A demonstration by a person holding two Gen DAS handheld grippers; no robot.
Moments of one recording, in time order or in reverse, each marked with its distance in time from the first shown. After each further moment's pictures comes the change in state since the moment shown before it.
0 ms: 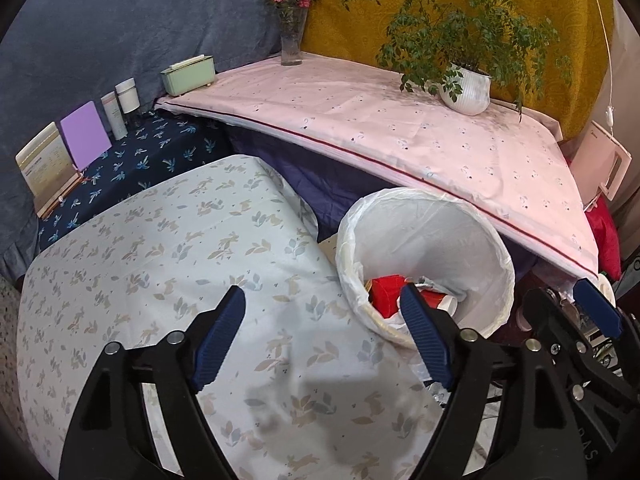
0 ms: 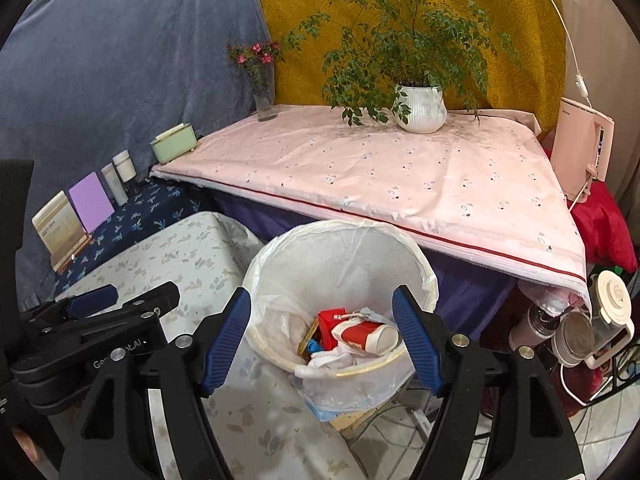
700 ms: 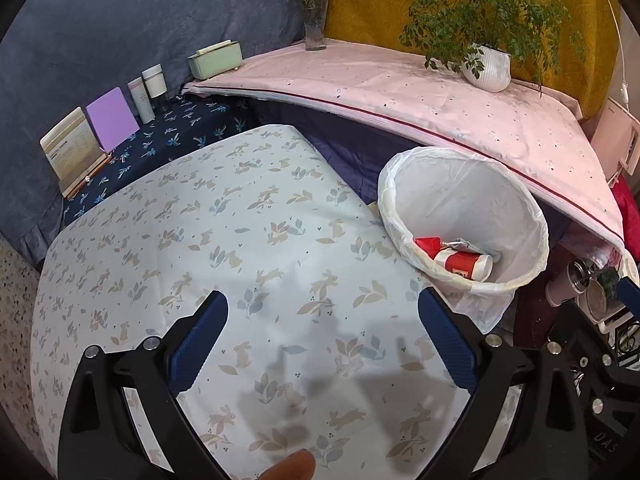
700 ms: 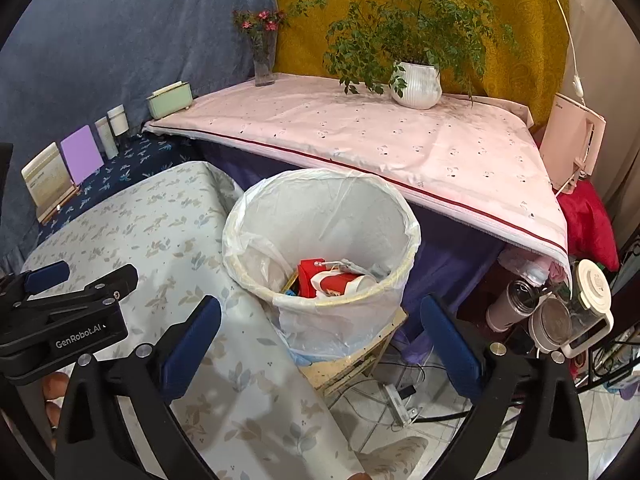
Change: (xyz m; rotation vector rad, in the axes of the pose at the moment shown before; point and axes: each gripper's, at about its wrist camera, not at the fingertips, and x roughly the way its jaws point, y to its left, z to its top) left arm -0.005 0.021 -0.054 0.003 0.028 0.091; right arm -0.010 0.001 -0.049 -0.085 0.080 -0.068
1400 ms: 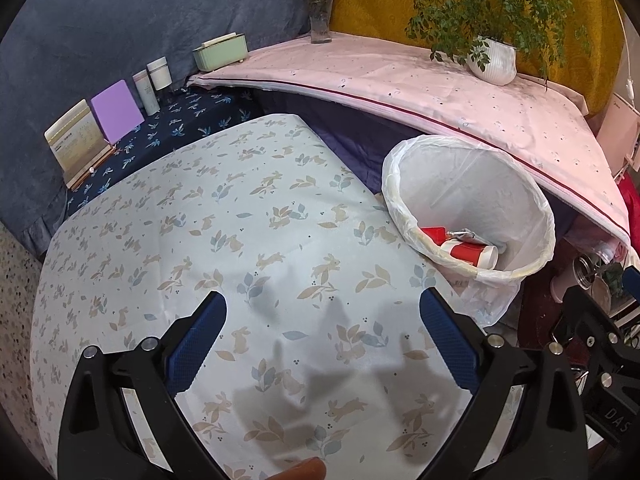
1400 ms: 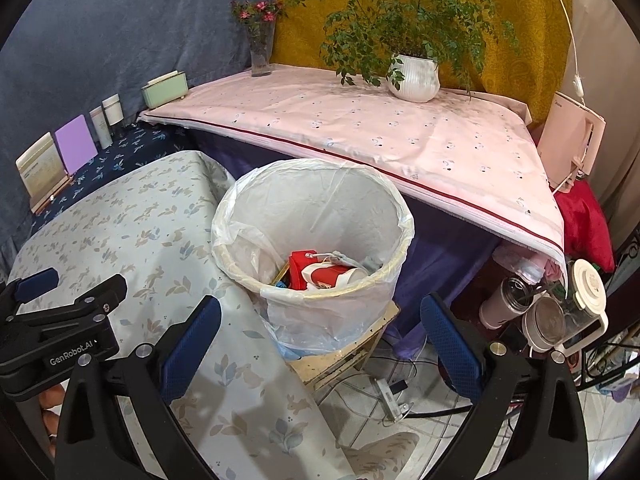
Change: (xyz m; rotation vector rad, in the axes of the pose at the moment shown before) left arm 0.005 -0.004 -0.010 -0.009 0.020 0.023; right arm 0.008 -0.003 -0.001 -0.013 0.029 -0.022
